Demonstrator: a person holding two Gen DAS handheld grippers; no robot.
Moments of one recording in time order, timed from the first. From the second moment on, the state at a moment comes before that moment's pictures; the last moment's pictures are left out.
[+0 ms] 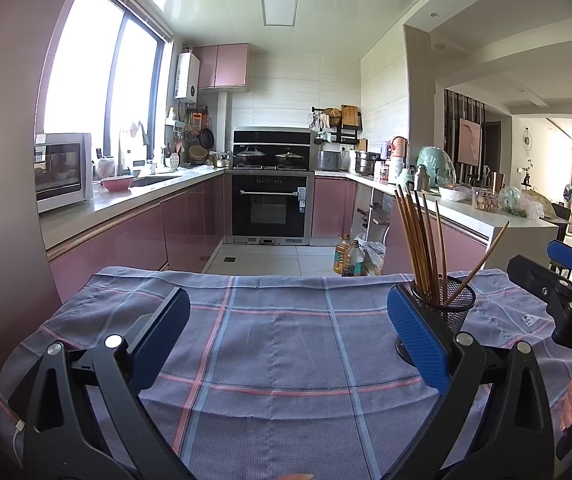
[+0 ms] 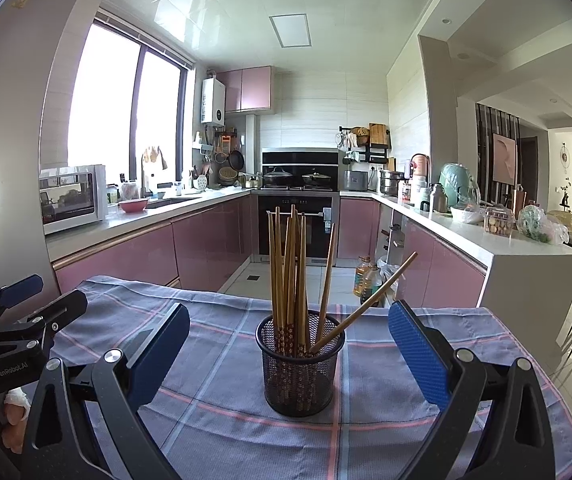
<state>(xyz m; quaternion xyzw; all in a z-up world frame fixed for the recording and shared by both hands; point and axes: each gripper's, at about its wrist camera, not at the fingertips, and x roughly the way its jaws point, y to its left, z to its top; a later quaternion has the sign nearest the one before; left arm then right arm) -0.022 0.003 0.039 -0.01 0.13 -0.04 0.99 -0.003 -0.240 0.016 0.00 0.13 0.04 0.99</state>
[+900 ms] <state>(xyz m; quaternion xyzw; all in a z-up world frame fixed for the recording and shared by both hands) -0.021 0.001 0.038 -0.01 0.13 -0.05 0.99 -0.003 -0.240 0.016 0.00 0.13 0.04 0.99</state>
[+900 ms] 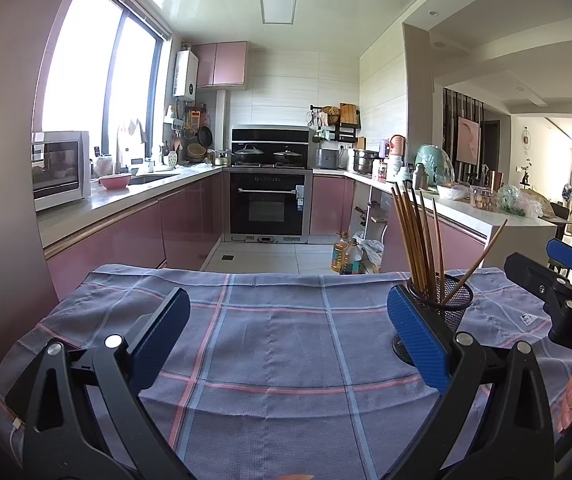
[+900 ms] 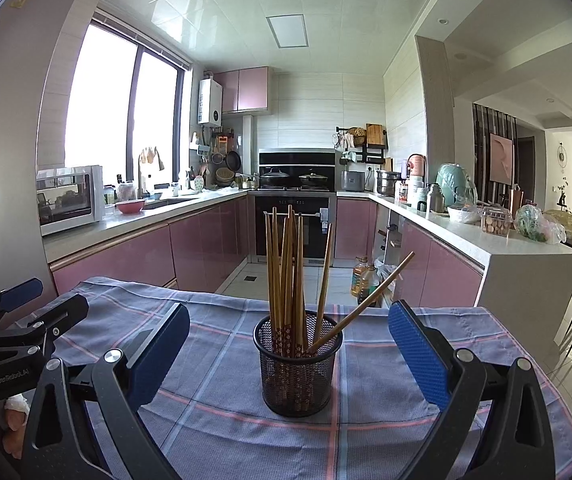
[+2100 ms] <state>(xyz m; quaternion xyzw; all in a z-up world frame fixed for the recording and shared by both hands) -0.021 -0.001 0.037 -0.01 0.13 -0.05 0.99 -0.002 -0.239 0.017 0.01 0.12 0.04 0.99</state>
